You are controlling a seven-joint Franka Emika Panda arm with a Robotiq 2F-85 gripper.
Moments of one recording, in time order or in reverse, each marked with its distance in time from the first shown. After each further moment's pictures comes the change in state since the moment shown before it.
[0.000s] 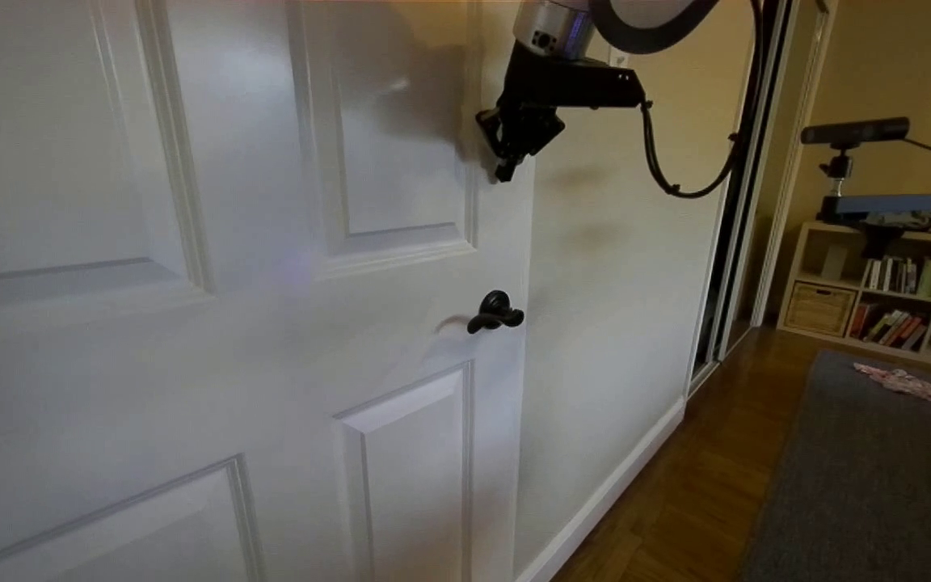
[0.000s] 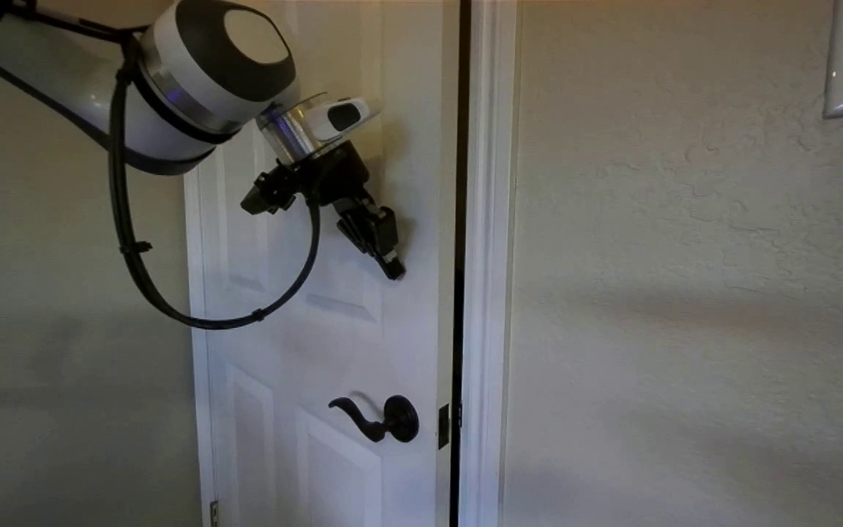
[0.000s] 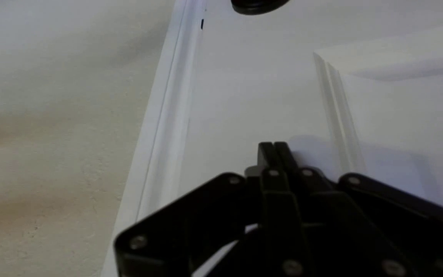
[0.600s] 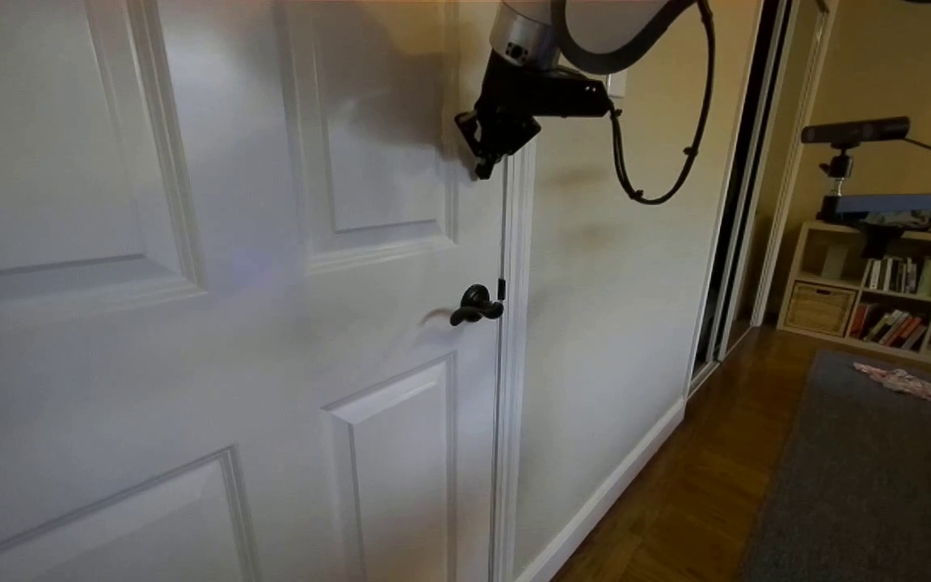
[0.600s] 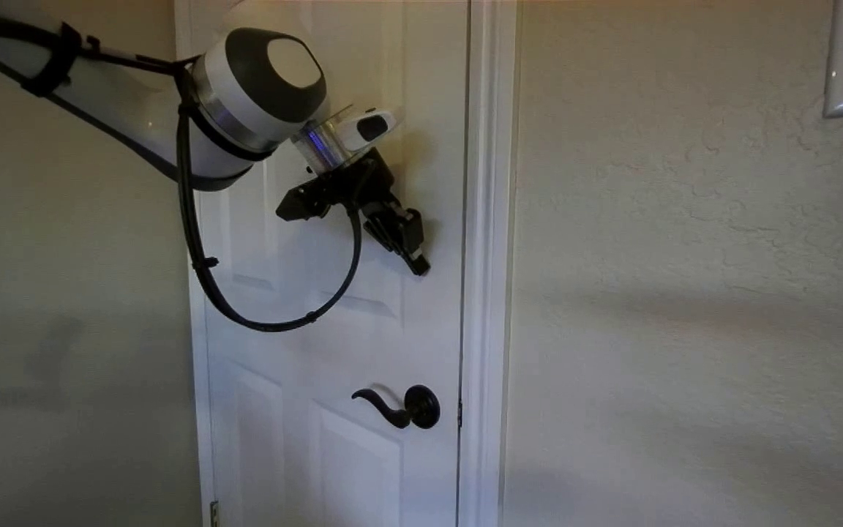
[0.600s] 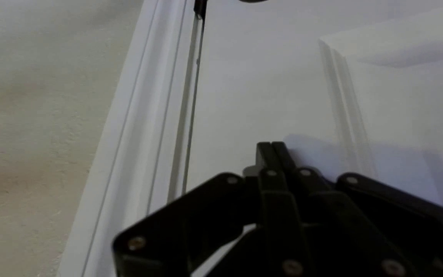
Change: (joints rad) arm 0.011 0.132 -0.030 0.177 0.010 0.012 -0.008
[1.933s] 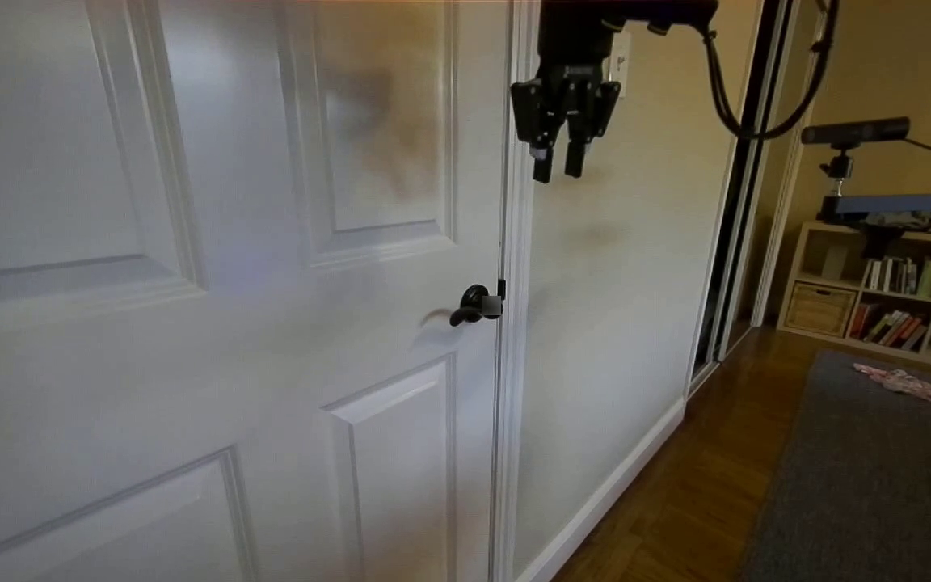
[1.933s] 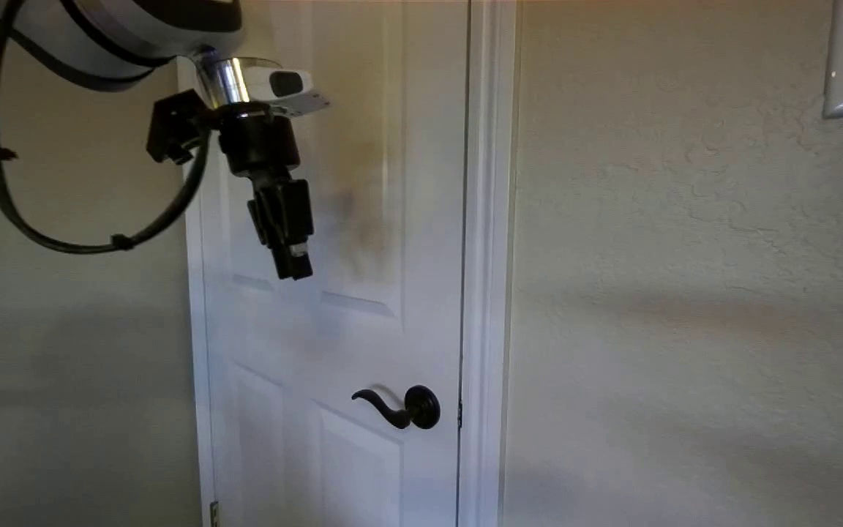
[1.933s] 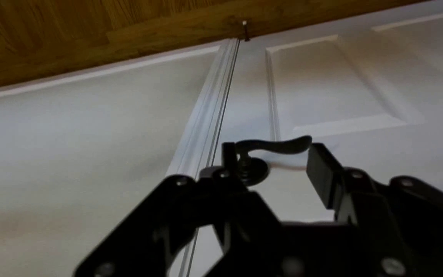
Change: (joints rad) arm 0.049 -0.276 0.062 -0.211 0.206 -0.481 -0.193
